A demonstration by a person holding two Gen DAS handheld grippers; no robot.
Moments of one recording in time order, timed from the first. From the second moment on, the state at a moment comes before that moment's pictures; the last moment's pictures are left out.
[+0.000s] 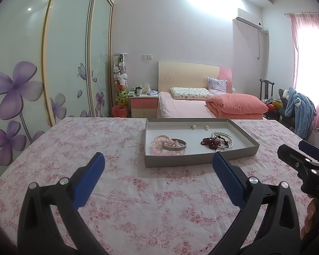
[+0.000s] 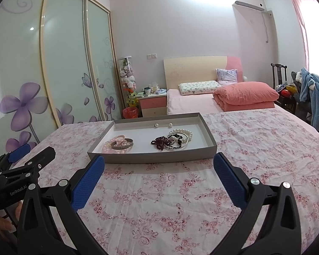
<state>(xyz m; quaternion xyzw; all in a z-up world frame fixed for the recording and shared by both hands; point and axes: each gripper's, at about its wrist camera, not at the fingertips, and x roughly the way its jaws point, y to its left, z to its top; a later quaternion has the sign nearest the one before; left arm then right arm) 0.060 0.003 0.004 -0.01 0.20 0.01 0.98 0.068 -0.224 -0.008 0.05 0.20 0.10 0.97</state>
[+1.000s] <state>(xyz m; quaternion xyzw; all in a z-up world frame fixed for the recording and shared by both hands) 0.061 -0.004 -0.002 -0.01 0.21 0.01 0.98 0.068 -0.223 -0.011 0.06 0.20 0.10 0.97</state>
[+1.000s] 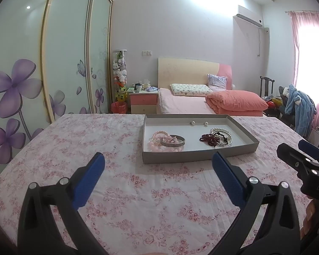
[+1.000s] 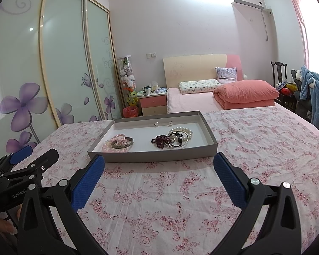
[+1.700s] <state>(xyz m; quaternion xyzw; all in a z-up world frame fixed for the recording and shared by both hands) 0.060 -0.007 -0.003 -0.01 0.21 0.01 0.98 0.068 -0.224 -0.011 0.06 0.20 0.10 0.97</state>
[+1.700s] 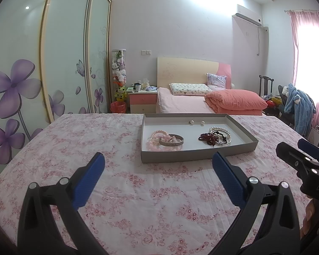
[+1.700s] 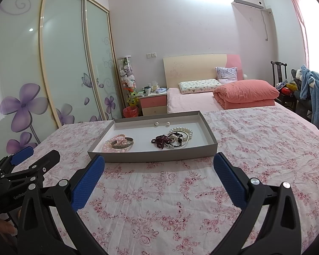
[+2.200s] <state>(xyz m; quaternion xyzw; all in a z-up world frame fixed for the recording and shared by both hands) 0.060 -0.009 -0.003 -0.01 0.21 0.01 0.98 0.068 -0.225 -0.011 0.06 0.20 0.10 0.97</state>
